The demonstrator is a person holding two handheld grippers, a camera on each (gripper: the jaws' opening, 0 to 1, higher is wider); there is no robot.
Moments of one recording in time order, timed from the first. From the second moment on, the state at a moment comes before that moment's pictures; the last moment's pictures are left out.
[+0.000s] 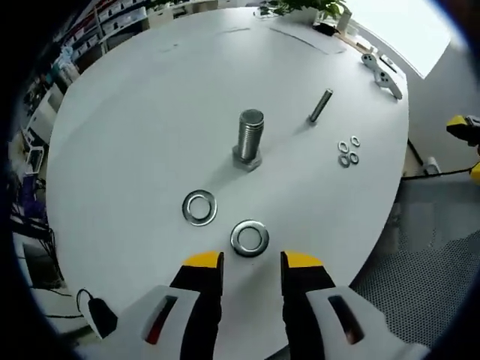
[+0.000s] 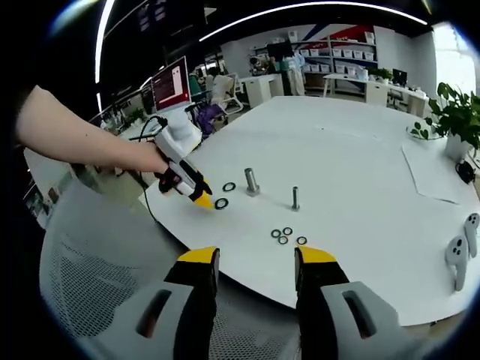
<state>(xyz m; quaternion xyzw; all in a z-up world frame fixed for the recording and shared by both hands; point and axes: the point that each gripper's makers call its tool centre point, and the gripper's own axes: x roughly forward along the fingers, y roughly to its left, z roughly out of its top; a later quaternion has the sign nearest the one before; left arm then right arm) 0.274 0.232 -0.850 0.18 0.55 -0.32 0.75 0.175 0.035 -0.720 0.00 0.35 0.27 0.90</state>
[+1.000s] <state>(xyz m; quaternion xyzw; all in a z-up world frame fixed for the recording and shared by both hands) 0.276 0.236 -0.865 0.28 0.57 -0.34 0.69 0.175 0.033 -0.721 0.01 0.35 0.27 0.90</state>
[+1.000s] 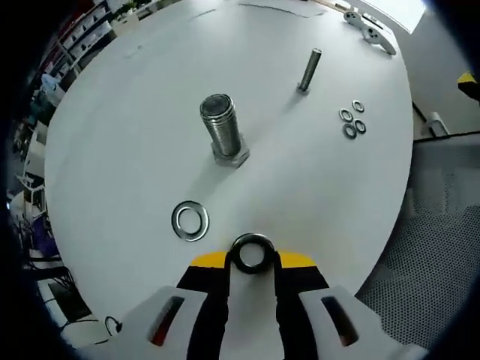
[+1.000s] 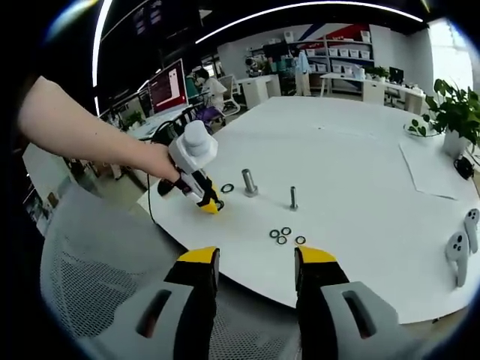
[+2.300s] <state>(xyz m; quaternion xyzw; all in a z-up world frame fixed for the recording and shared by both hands) 0.275 0.237 -0.869 0.30 0.60 -0.34 0.66 0.175 0.033 -0.721 0.01 0.35 0.27 0.90</state>
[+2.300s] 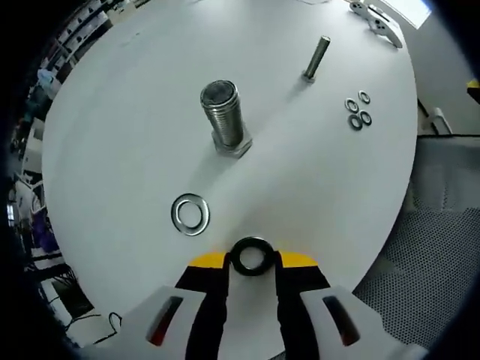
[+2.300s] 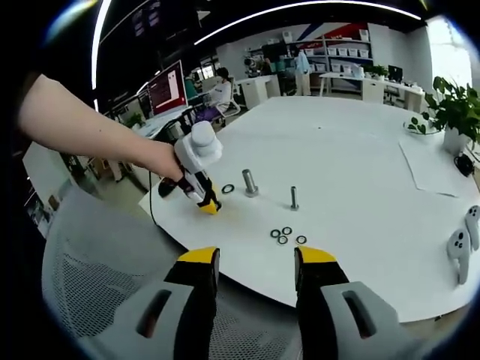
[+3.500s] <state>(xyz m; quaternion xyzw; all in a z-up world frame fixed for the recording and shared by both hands) 0.276 0.238 -0.862 0.30 0.57 -0.36 0.67 0.177 0.031 -0.721 0.02 0.35 0.26 0.90</state>
